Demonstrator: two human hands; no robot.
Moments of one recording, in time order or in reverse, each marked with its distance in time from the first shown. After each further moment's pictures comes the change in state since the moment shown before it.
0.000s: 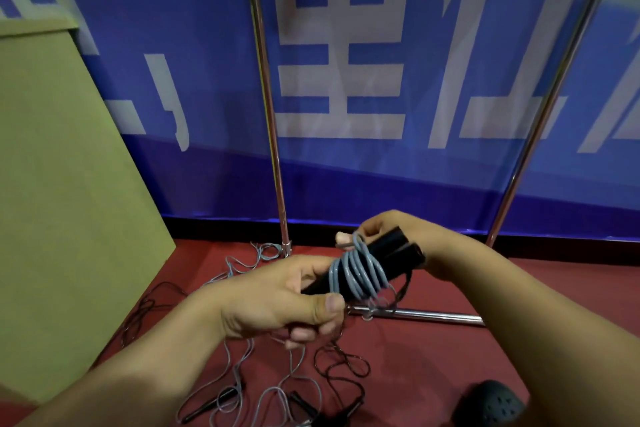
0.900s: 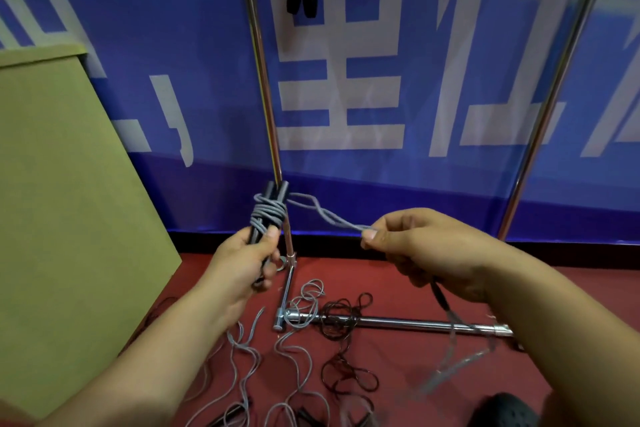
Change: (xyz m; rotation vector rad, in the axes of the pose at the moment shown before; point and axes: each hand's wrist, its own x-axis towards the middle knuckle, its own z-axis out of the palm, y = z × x) left_hand 0.008 -0.006 -0.041 -0.185 1.108 0.010; right_hand -0.042 -0.026 -0.013 0.305 0.059 0.038
